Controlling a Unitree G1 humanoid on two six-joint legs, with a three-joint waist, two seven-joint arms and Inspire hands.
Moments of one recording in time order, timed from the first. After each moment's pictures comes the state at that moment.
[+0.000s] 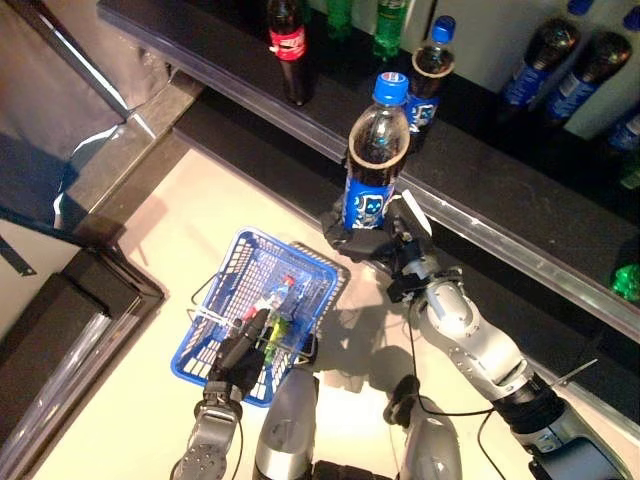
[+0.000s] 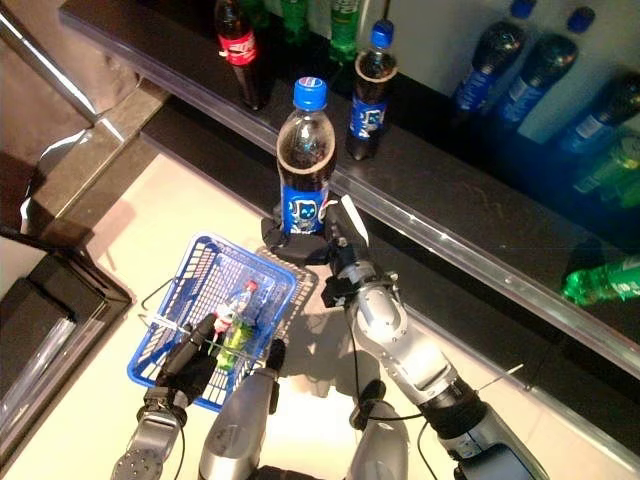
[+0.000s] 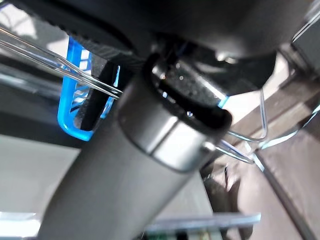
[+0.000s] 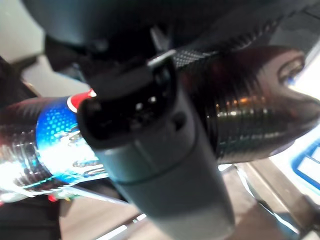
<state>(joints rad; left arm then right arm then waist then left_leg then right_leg) 0.13 0.28 -0.16 0.27 -1.39 -0.09 -0.19 -0.43 -0.47 0.51 -0.21 0.49 0.17 -0.36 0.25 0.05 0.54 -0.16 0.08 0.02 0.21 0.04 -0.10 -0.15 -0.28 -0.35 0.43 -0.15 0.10</state>
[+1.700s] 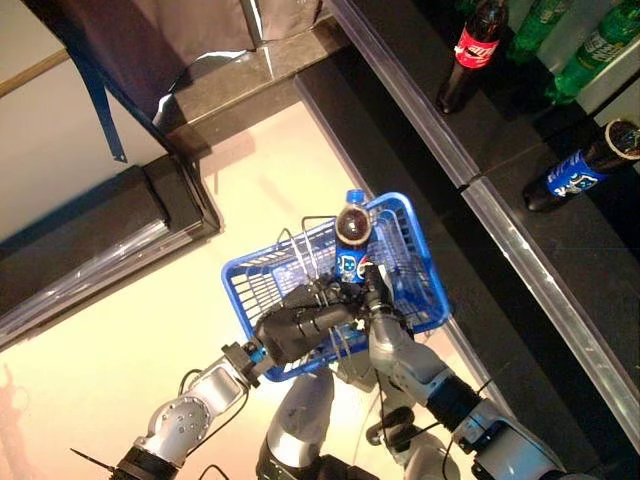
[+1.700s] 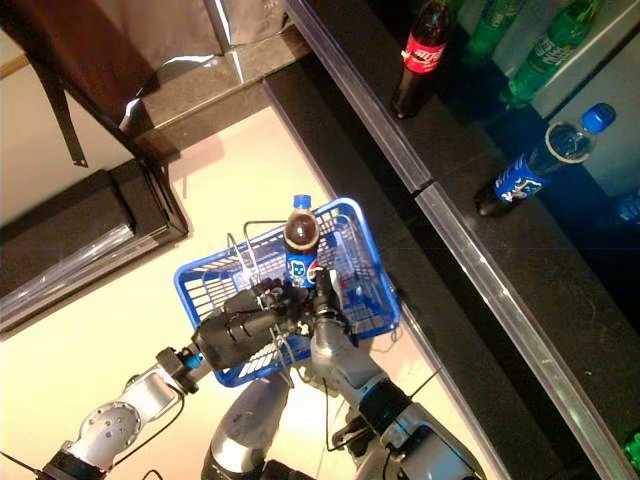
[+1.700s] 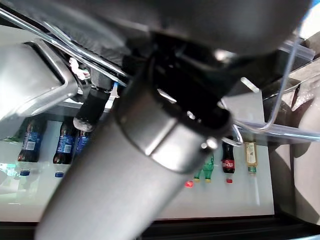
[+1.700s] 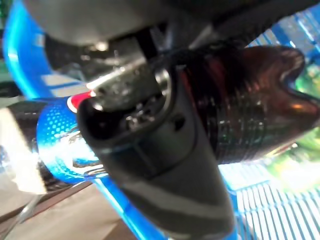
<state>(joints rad) -0.02 0.54 -0.32 -0.08 -1.39 0.28 -0.45 -0.48 -0.18 0.64 0.40 0.56 0.17 -0.60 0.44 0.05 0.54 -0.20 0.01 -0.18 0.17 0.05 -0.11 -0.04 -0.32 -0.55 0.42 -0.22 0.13</state>
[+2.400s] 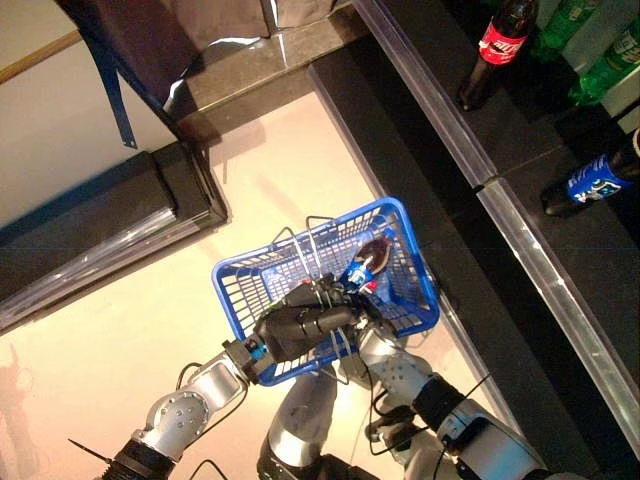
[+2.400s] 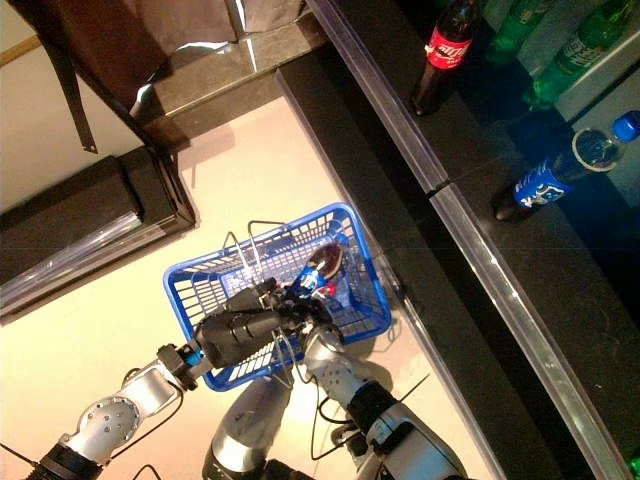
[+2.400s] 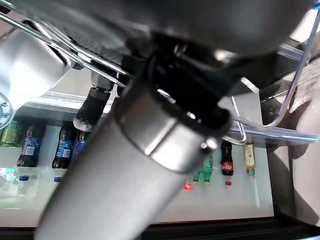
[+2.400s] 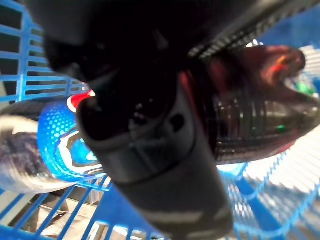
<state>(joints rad) -0.05 0.57 -0.34 -0.09 -1.39 0.27 -0.45 -0.50 -0.08 0.61 0.61 1.24 0.00 -0.46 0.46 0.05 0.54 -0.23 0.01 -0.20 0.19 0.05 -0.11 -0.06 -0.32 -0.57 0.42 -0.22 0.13</state>
